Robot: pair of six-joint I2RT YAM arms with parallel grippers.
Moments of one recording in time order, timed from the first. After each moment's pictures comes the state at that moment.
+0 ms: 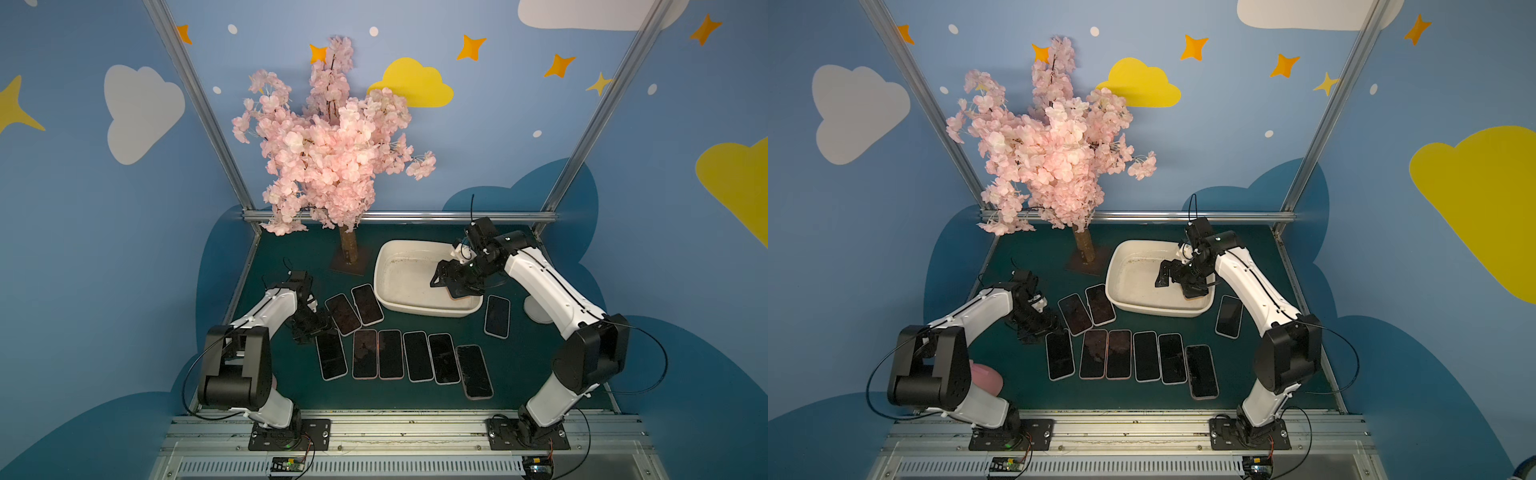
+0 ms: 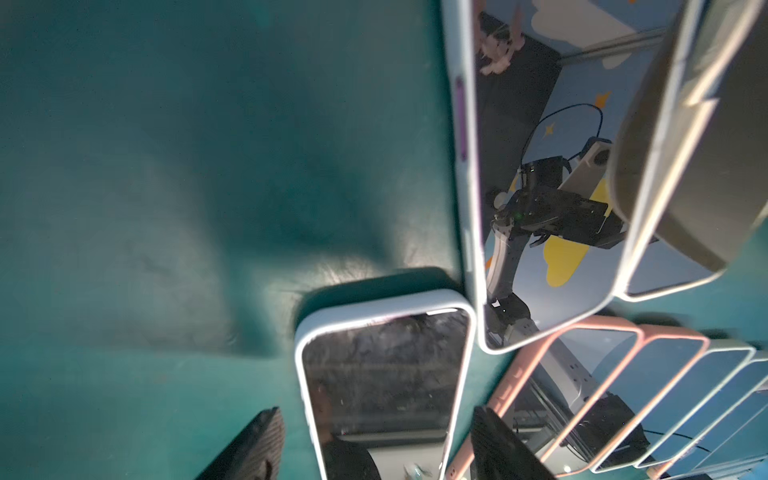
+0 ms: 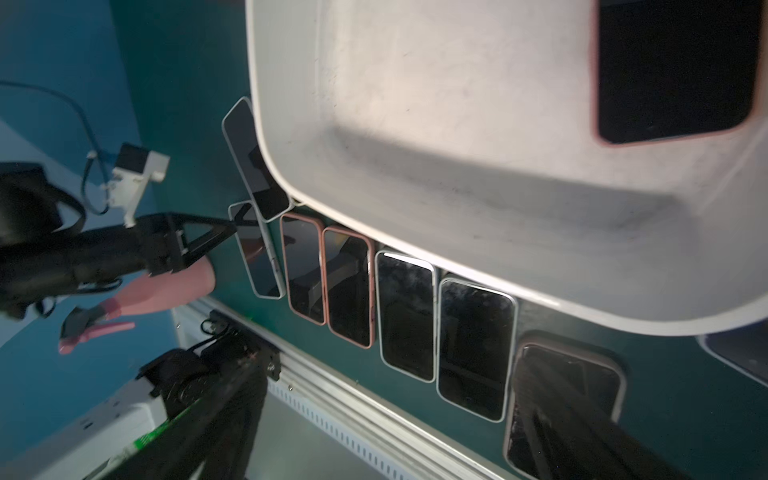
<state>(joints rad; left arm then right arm) -0.03 1.54 0.95 -0.93 0.26 -0.32 0.41 1.73 1.66 -1.18 -0.38 0.37</state>
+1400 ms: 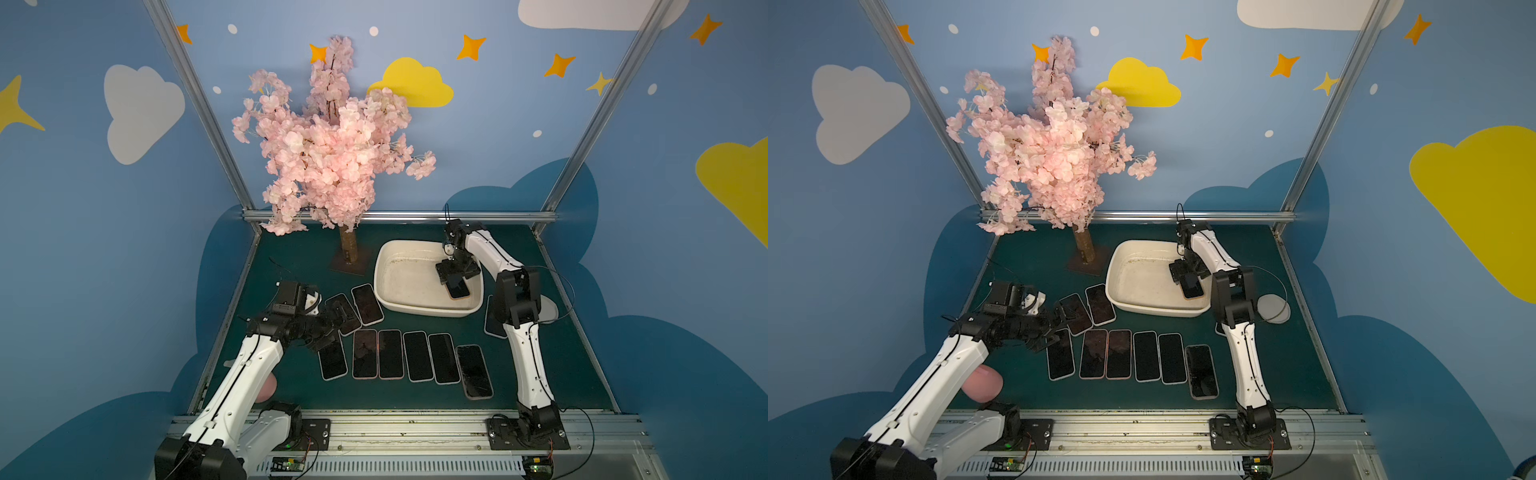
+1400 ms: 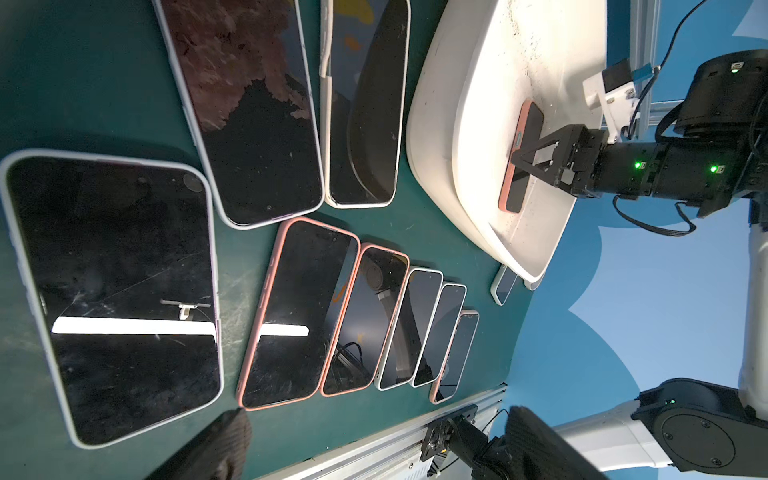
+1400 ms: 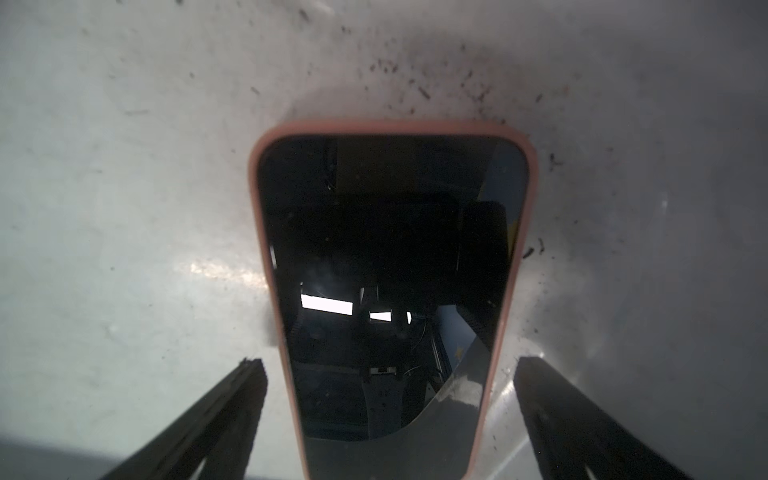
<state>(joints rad) -0.14 1.02 0.80 -0.80 0.56 -0.78 0.33 2.48 2.24 -1.29 0.05 0.02</state>
